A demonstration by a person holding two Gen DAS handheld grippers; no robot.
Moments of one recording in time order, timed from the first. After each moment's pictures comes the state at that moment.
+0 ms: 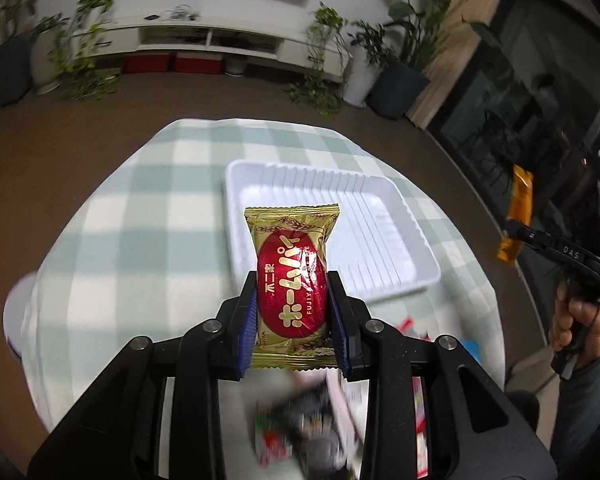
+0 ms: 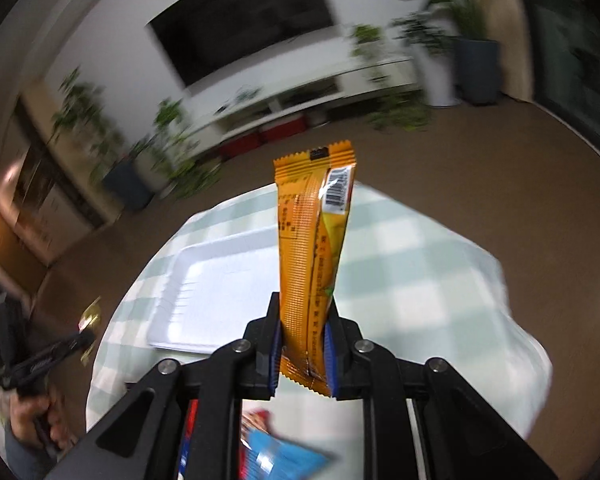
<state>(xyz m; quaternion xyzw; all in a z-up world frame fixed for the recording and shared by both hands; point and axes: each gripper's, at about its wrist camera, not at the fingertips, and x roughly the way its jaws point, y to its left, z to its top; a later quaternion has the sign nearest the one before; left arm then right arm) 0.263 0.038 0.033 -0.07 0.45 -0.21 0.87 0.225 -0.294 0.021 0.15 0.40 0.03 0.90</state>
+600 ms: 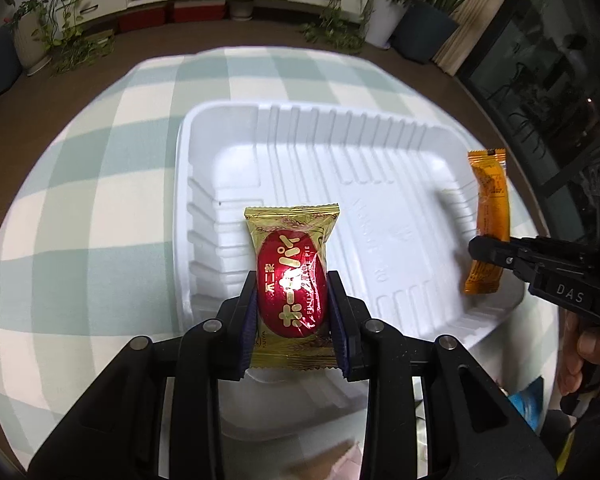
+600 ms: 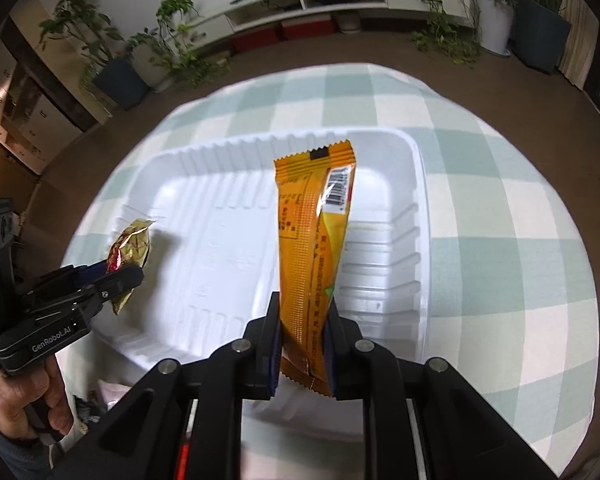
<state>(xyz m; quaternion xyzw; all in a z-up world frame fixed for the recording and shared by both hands) 0.360 -0.026 -0.077 -0.01 0.54 -0.18 0.82 0.335 -0.239 -0.088 0.09 0.55 0.05 0.83</state>
